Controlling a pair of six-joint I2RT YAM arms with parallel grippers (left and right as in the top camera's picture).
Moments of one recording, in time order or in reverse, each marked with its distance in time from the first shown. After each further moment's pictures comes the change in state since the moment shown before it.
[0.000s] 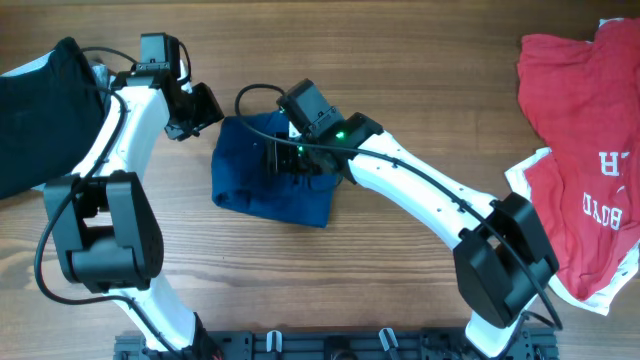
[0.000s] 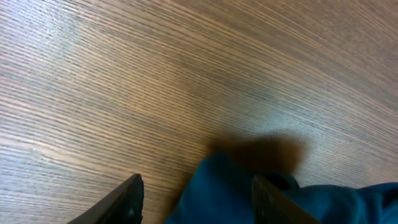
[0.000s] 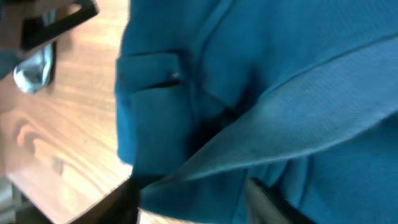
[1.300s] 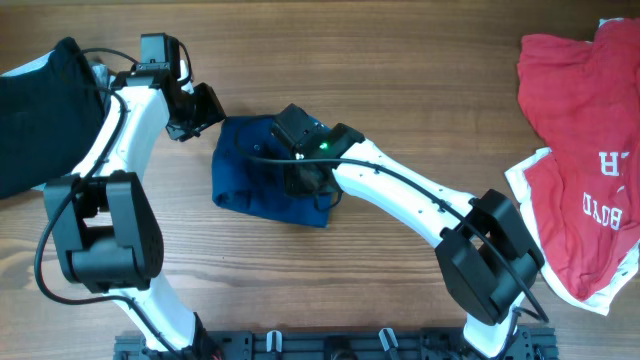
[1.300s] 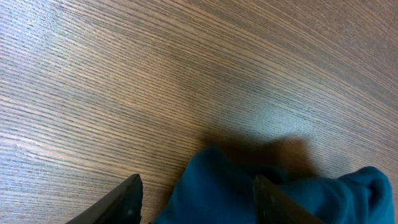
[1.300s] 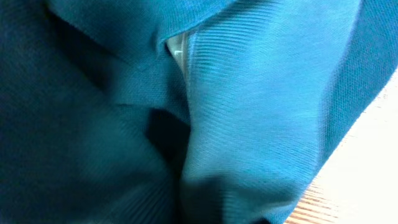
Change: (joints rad) left arm 0.000 0.000 0.000 -0.008 0.034 0.000; right arm 0.057 0.042 -0.006 -0.212 0.195 -0.018
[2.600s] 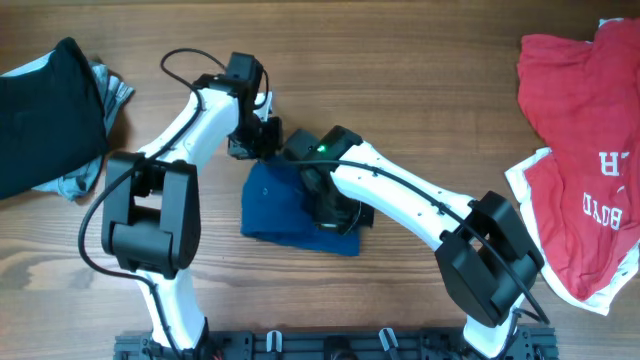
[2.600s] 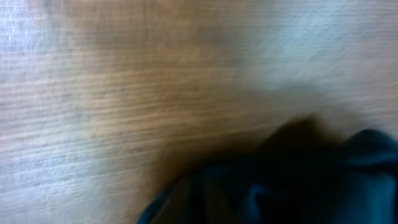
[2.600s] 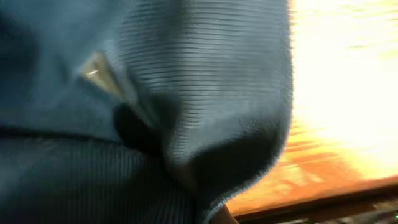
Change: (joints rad) left arm -0.272 0.097 0.002 -0.125 0.054 0.185; right arm 0.013 -0.003 0.000 -0.507 0.022 0.230
